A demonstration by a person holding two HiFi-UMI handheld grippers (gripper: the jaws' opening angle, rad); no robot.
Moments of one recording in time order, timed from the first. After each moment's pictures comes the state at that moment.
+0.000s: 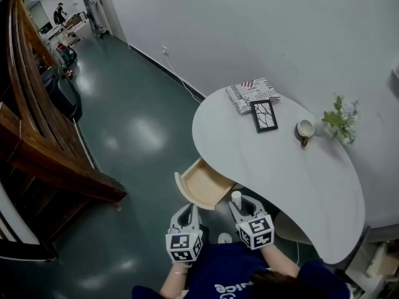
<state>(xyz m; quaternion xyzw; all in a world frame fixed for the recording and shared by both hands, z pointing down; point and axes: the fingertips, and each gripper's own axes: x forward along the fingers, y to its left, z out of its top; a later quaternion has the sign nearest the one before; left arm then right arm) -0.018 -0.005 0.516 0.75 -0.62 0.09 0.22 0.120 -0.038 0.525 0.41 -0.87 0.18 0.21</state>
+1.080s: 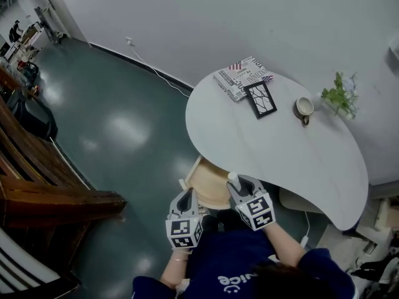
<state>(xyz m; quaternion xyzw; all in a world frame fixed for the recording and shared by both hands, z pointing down) -0.078 -0.108 0.539 0.80 -0.53 0.13 0.23 0.056 -0.120 0.542 0.45 -0.83 0.18 0.26</state>
